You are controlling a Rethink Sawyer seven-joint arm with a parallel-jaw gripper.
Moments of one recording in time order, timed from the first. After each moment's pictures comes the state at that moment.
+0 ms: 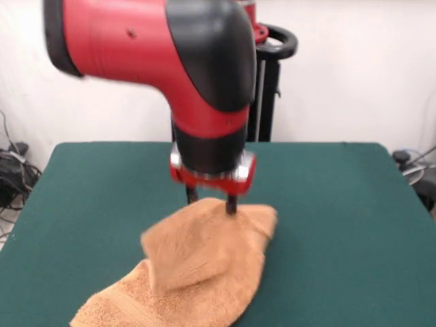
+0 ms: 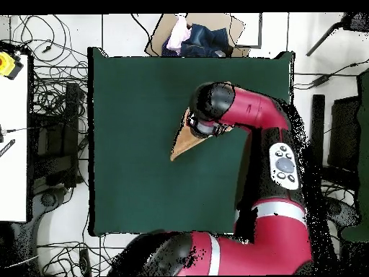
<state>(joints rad) -0.33 -0.47 0.06 1.24 -0.09 1.11 1.78</state>
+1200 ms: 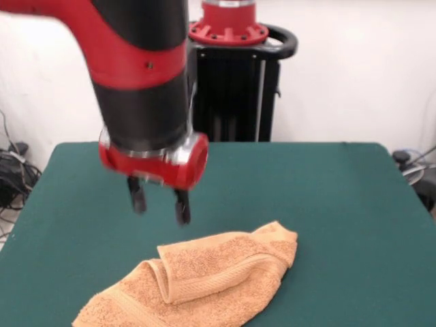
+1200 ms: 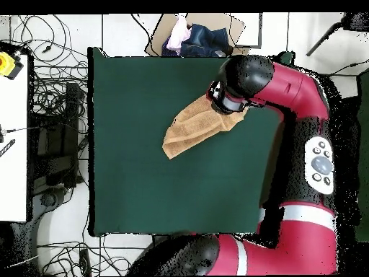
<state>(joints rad) -0.39 -0.46 0.09 1.06 -0.07 1.08 1.78</state>
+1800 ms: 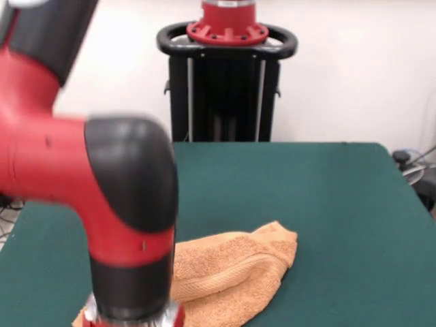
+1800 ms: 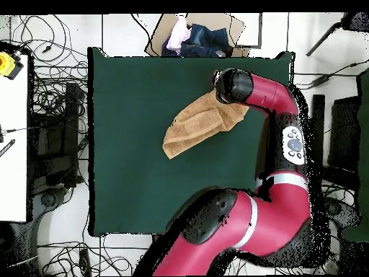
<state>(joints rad) -0.46 -0.12 0.25 0.83 -0.23 0.64 1.62</state>
